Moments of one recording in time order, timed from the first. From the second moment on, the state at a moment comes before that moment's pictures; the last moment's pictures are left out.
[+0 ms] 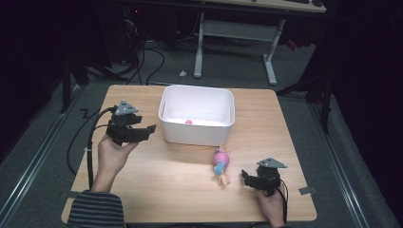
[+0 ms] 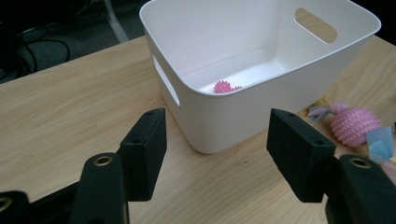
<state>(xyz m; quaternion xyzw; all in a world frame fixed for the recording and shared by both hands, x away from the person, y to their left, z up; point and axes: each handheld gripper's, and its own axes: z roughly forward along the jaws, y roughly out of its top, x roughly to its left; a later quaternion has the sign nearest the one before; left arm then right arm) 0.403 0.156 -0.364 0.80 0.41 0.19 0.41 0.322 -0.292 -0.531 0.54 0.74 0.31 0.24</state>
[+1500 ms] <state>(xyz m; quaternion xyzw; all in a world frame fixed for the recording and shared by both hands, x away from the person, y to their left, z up) 0.375 0.167 -0.420 0.79 0.44 0.15 0.39 0.322 -0.291 -0.531 0.55 0.74 0.31 0.24</state>
